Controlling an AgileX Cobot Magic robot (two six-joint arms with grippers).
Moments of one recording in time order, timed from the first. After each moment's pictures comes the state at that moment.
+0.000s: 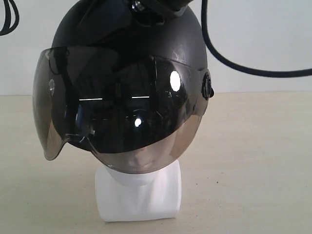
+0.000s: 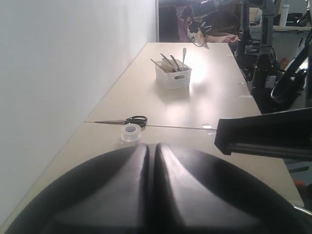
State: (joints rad) left arm -0.22 1.65 -1.52 1.69 -1.19 -1.52; right arm 0.70 1.48 -1.61 0.61 1.01 -0.44
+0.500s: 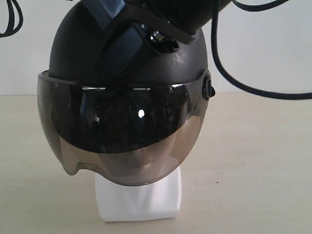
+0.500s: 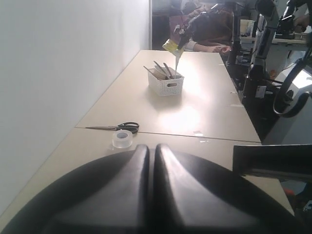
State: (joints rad) left arm -0.22 1.67 -1.52 1.66 -1.22 -1.52; right arm 0.70 1.48 -1.61 0.59 1.17 -0.44
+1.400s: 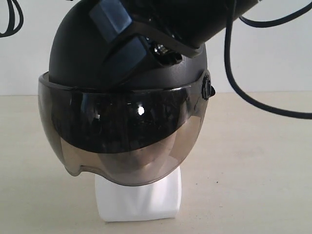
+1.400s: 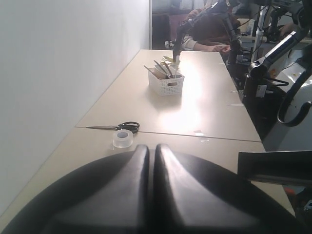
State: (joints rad) left arm -0.22 1.67 -1.53 1.66 -1.22 -1.52; right arm 0.70 1.45 -1.50 0.61 1.09 -0.45
